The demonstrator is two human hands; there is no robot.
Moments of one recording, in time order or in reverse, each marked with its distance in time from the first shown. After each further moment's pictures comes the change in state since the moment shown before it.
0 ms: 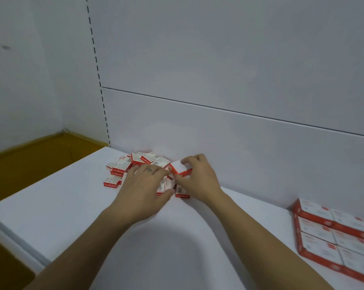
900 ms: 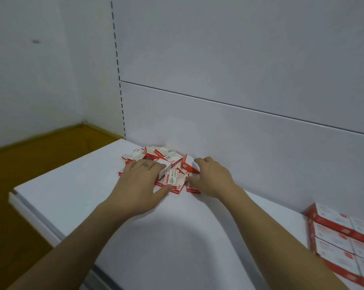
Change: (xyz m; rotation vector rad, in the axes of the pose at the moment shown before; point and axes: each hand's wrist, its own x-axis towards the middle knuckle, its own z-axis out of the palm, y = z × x) left_hand -0.021 -0.016 -0.010 0.046 -0.039 -0.101; right_hand 0.002 -0.001 -0.008 -0.458 -0.257 -0.046
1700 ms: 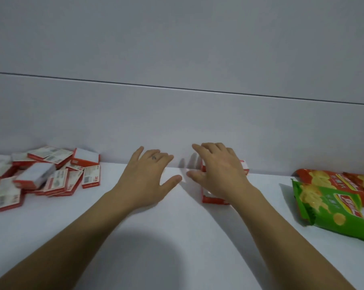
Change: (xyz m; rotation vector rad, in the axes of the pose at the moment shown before) left_hand 0.033 0.196 0.059 -0.103 -0.051 0.578; right_hand -0.179 0.153 -0.057 -0.227 0.269 0.300
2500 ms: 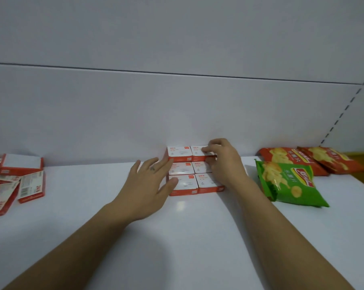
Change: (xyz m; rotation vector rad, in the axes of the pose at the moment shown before) left_hand 0.023 0.048 0.059 -0.232 -0.179 0.139; right_hand -0.016 0.097 0.047 0.372 0.126 0.418
